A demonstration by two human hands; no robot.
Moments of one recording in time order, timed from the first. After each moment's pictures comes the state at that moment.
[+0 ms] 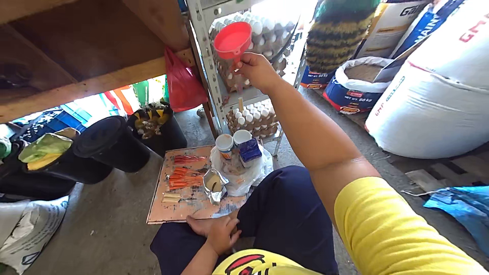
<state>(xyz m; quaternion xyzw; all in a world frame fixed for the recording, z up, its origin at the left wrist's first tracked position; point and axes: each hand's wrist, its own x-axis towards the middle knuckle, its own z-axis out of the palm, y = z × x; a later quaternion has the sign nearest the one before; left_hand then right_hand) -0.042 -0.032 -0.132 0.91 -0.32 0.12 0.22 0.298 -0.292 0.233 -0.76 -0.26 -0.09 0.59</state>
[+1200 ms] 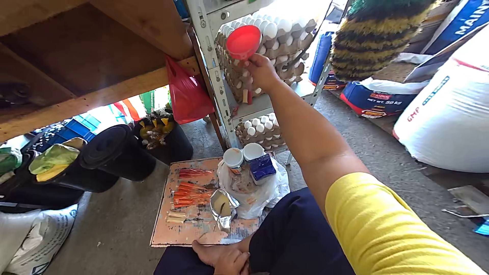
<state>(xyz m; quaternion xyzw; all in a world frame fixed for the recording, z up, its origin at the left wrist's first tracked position) -0.048 -0.021 -0.152 0.90 -0.32 0.17 0.25 0.430 -0.286 0.191 -0.77 -0.22 -0.17 0.57</state>
